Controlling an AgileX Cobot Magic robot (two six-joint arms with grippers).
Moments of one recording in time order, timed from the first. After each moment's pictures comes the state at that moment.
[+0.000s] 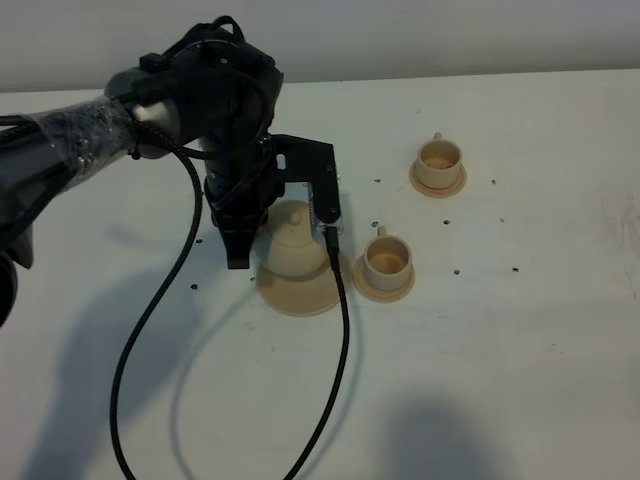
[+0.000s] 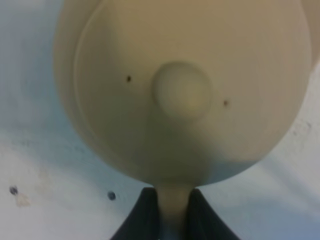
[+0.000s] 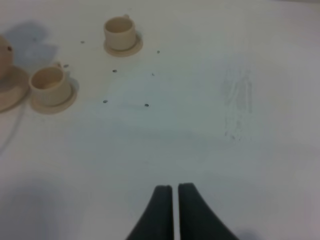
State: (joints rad) left arm -0.54 2.11 -1.66 0.14 1.09 0.89; right arm 0.11 -0.01 -0.52 0.10 1.12 -0.12
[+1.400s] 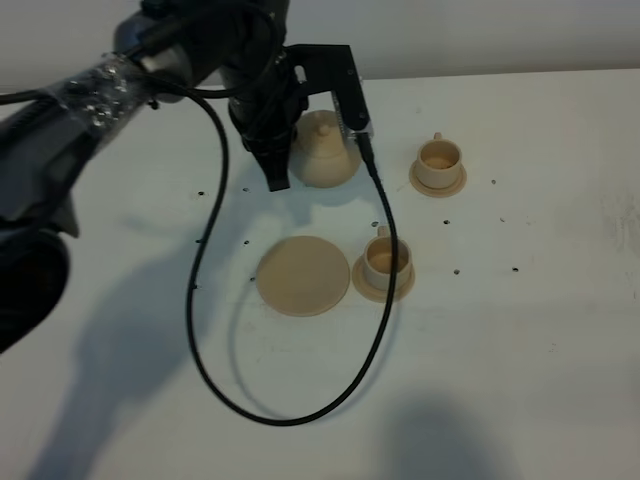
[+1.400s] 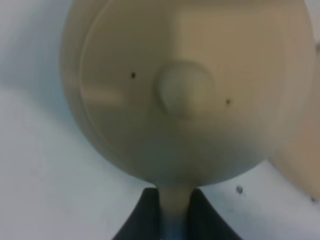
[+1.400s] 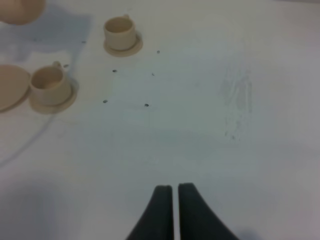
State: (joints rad) left arm -0.53 2.26 -2.07 0.12 1.13 0.81; right arm 0.11 -0.01 -0.52 0.10 1.12 -0.12
